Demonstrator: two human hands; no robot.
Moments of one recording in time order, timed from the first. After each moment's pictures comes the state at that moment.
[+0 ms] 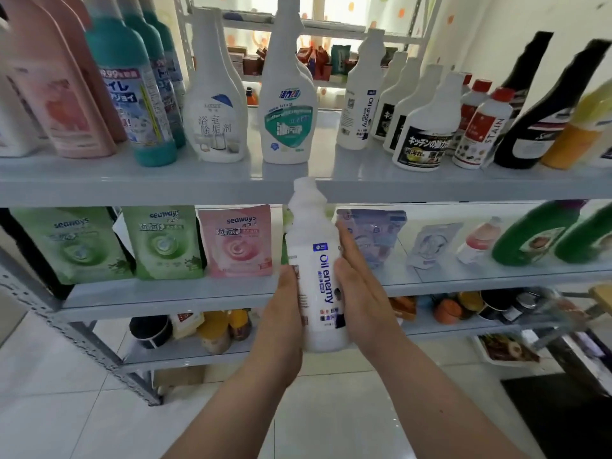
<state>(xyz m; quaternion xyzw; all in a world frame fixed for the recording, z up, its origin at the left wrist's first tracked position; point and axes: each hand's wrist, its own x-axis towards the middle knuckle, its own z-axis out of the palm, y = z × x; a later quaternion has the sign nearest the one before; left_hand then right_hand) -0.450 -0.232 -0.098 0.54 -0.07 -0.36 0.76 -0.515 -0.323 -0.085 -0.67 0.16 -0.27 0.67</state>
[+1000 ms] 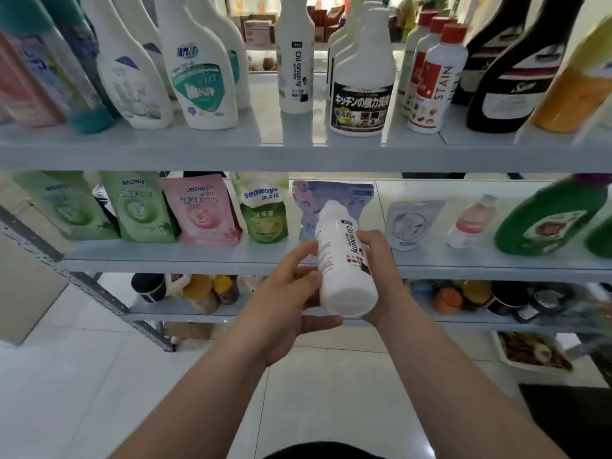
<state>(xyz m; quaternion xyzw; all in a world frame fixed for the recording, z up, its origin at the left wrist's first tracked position) -0.568 -0.354 -0.090 0.58 -0.07 -0.42 0.70 -0.610 -0.508 -0.116 -0.32 0.25 -0.05 0.91</state>
